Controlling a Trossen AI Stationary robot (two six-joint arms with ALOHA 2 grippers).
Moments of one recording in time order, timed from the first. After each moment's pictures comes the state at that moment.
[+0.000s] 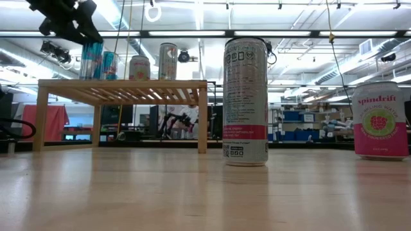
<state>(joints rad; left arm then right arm) 0.57 0.50 0.80 -0.66 -0.55 -0.20 -0.24 1.56 2.08 -1.05 -0.06 -0.36</state>
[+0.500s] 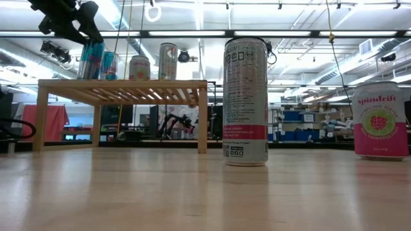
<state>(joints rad) 0.57 0.52 0.80 -0.64 -0.60 -0.19 -0.24 1.56 2.08 -1.05 -0.06 -0.36</state>
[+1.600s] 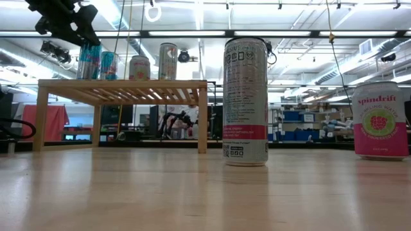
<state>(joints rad) 0.57 0.52 0.80 -0.68 -0.64 -0.19 -0.24 1.56 2.08 -1.05 -0.06 -0.36</state>
